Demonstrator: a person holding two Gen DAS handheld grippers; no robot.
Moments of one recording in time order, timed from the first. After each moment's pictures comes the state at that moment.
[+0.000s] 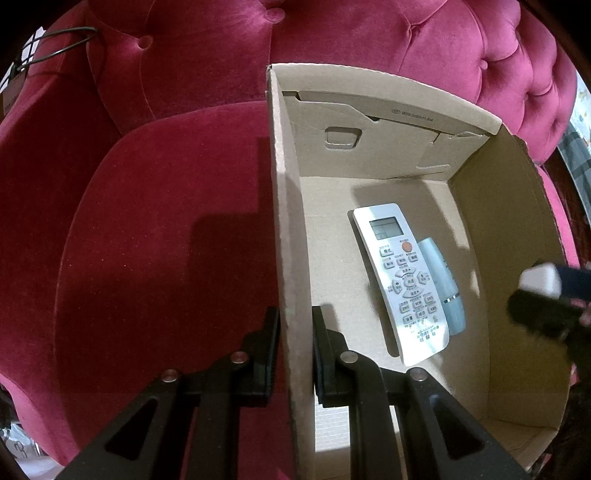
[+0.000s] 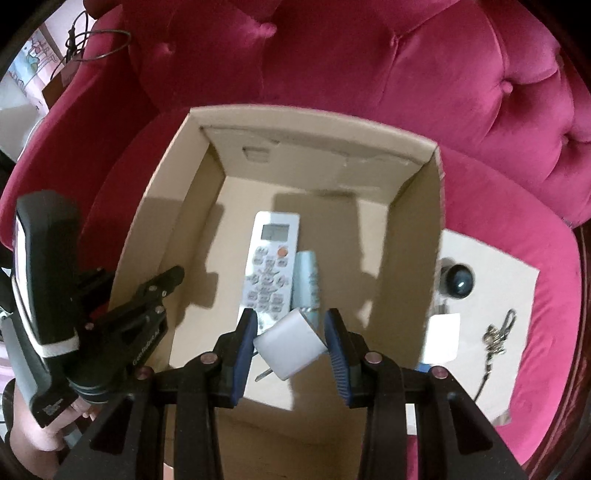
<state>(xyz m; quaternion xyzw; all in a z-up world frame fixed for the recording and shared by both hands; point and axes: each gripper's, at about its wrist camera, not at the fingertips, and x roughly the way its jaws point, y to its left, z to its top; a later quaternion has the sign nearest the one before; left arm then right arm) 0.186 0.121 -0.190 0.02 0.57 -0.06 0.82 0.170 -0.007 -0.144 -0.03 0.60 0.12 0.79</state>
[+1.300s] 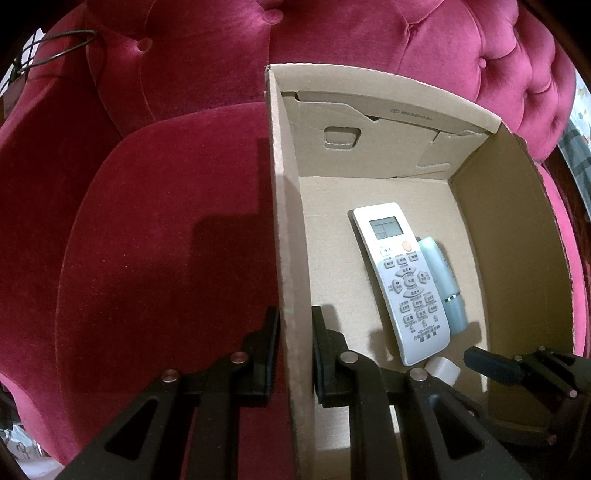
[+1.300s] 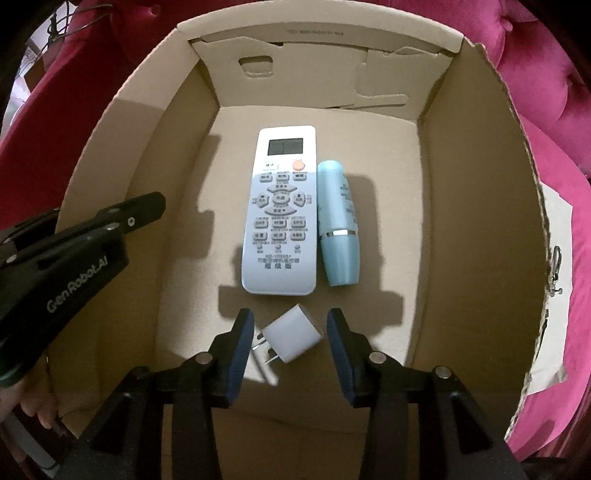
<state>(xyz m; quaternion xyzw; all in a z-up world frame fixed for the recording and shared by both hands) 0.185 0.120 -0.192 0.03 0.57 -0.06 0.82 0.142 0.008 -0.217 0.00 0.62 0.10 0.78</state>
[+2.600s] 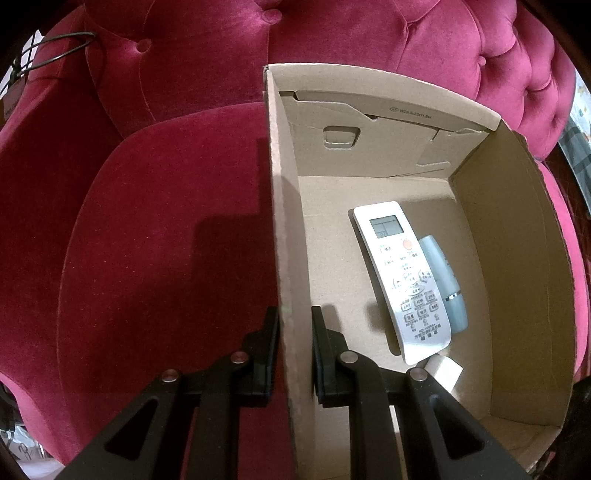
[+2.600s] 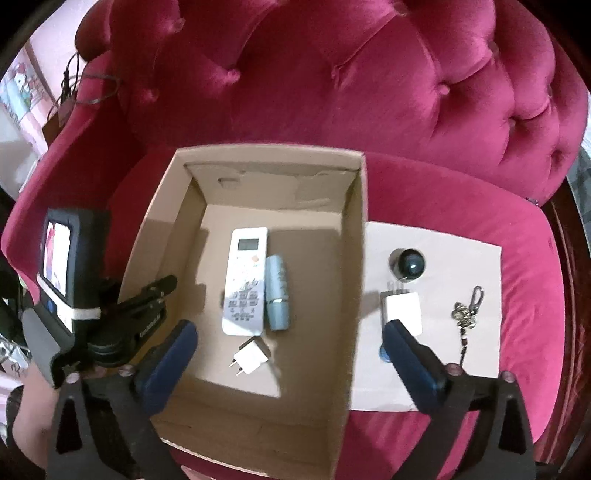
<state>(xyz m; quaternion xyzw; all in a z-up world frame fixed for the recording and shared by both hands) 0.184 0.117 -0.193 0.03 0.57 -0.06 0.82 0.134 -0.046 -0.100 0.00 0.54 0.07 0.84</state>
